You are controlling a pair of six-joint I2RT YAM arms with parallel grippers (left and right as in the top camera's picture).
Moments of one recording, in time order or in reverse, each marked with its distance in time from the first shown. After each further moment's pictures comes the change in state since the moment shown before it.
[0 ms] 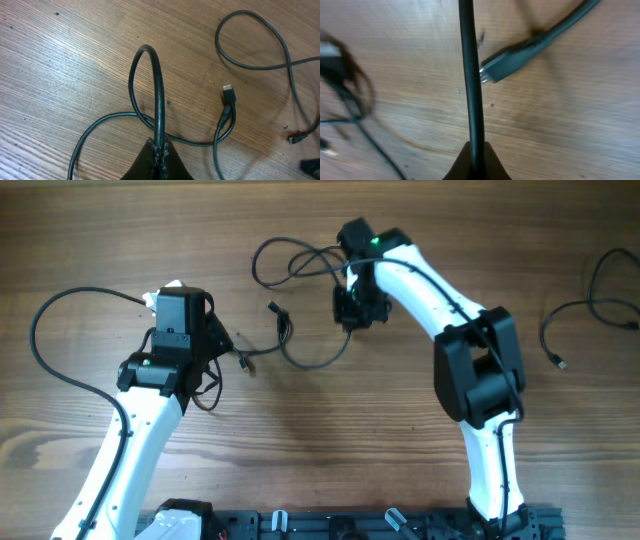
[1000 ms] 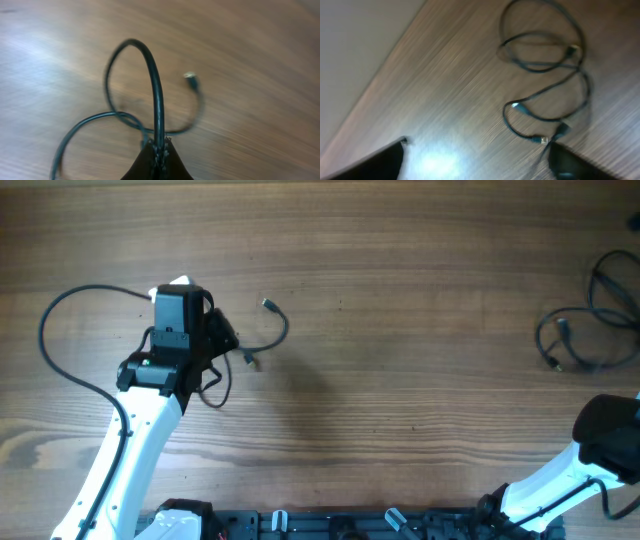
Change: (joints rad) left arm 0.000 0.000 0.000 0.050 0.132 0.021; right arm -0.935 -0.343 0.395 -0.270 0.152 -0.050
